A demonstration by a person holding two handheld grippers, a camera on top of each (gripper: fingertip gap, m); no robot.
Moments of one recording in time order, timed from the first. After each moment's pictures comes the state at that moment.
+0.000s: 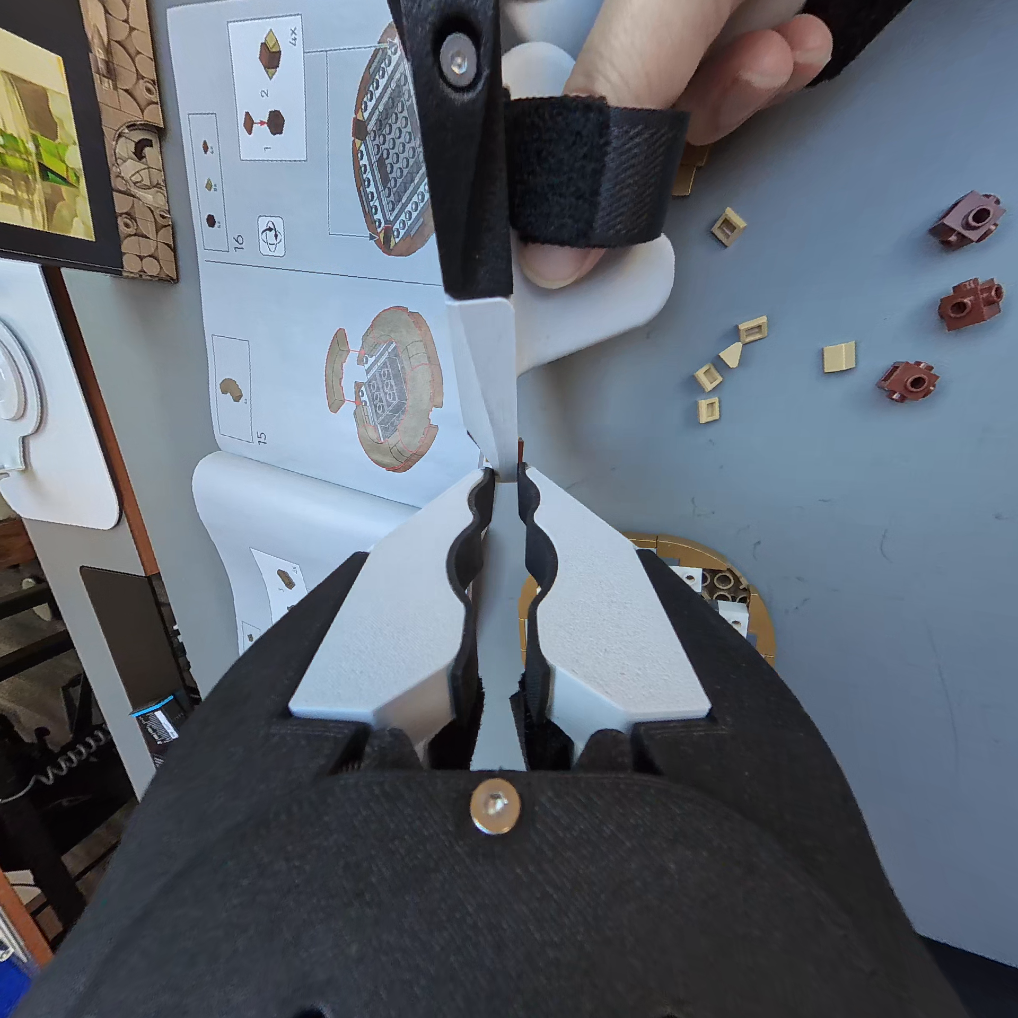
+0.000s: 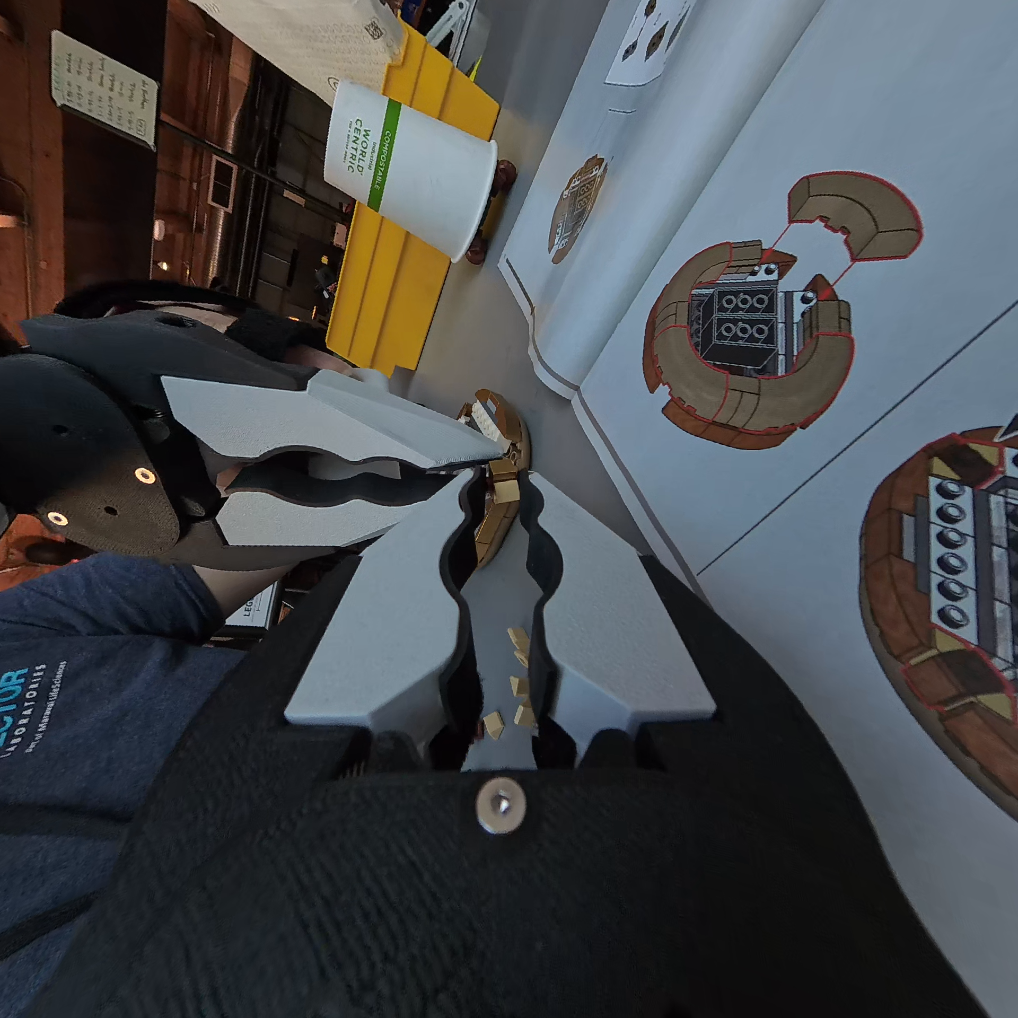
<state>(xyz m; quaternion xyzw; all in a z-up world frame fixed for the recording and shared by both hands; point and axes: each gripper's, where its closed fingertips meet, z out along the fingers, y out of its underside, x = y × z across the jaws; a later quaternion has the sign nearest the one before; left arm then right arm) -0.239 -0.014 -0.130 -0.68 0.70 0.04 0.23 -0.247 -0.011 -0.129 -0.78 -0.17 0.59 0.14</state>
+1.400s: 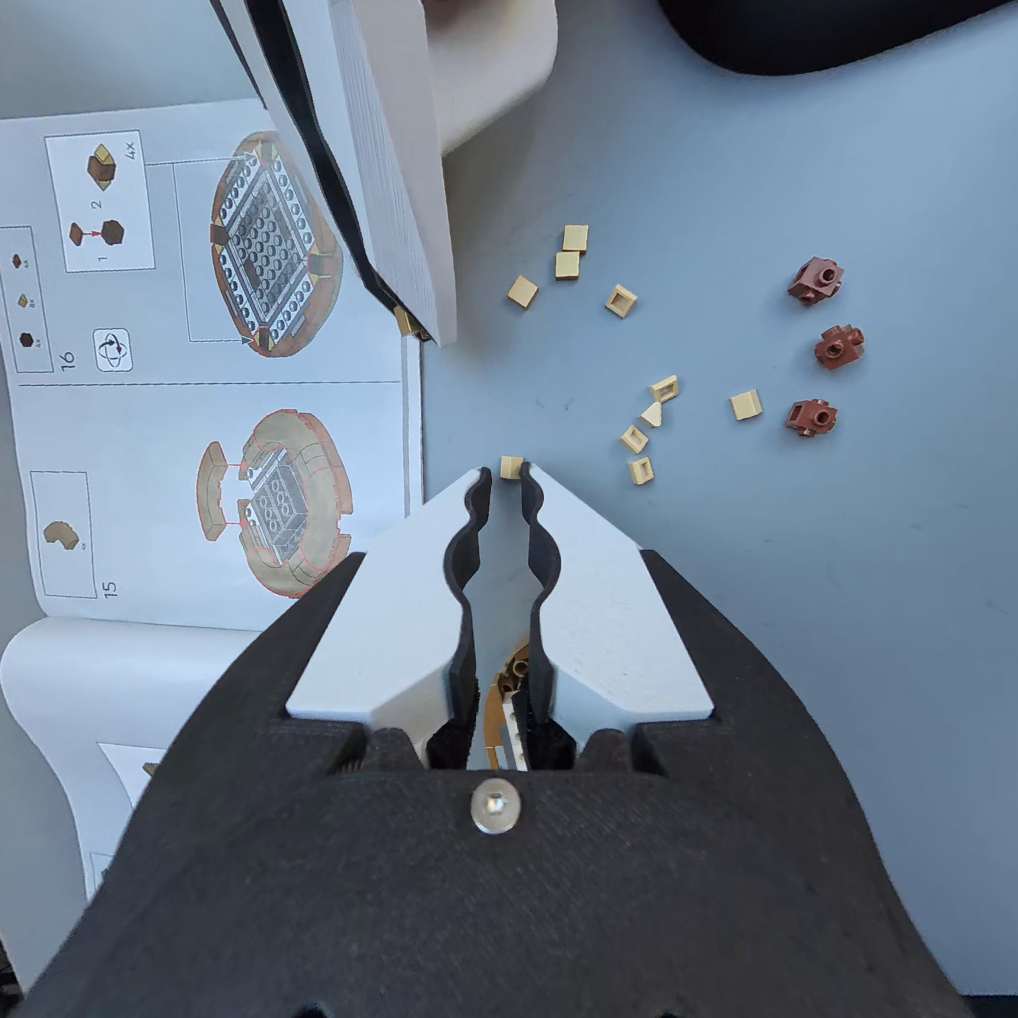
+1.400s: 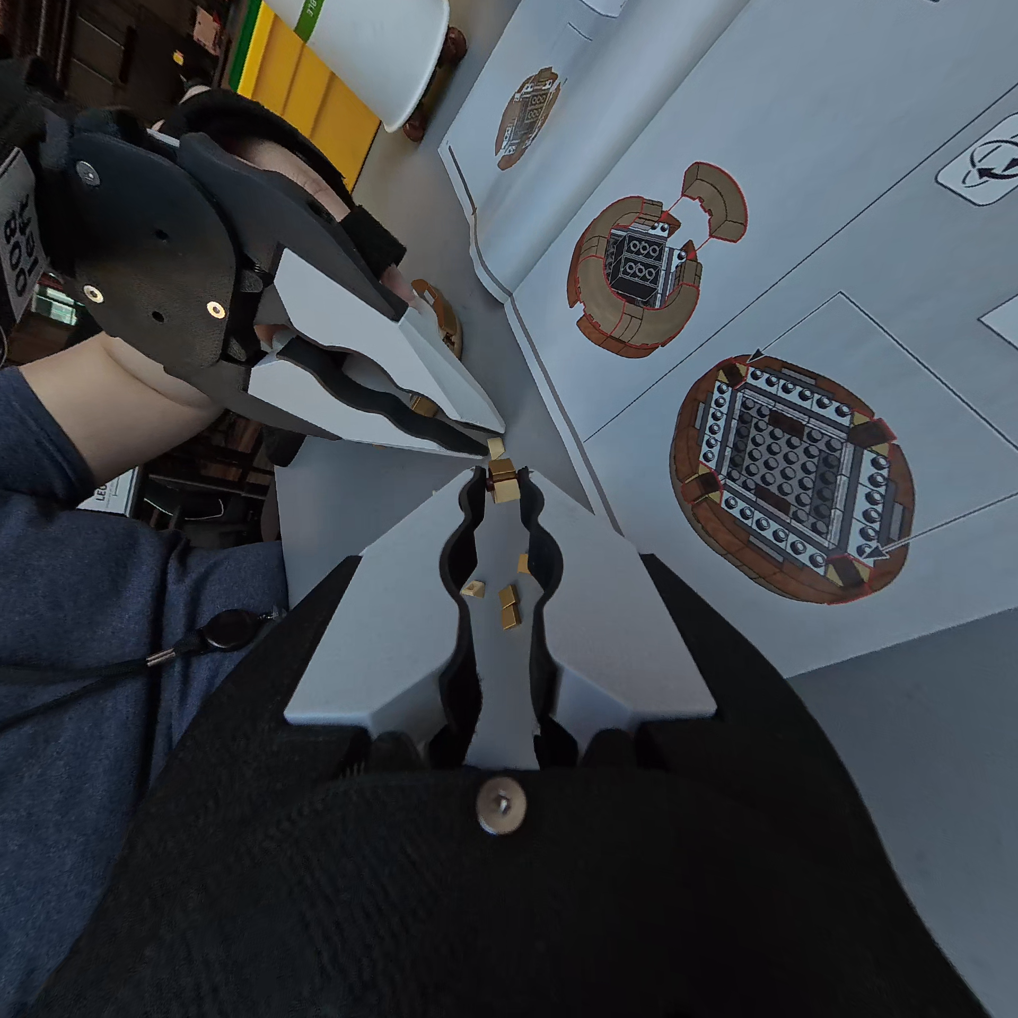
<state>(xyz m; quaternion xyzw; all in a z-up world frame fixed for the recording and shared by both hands) -0.211 -0.033 -0.160 -0.64 0.74 -0.12 0.19 -0.179 -0.014 -0.135 -0.81 -0.29 0.49 0.15</state>
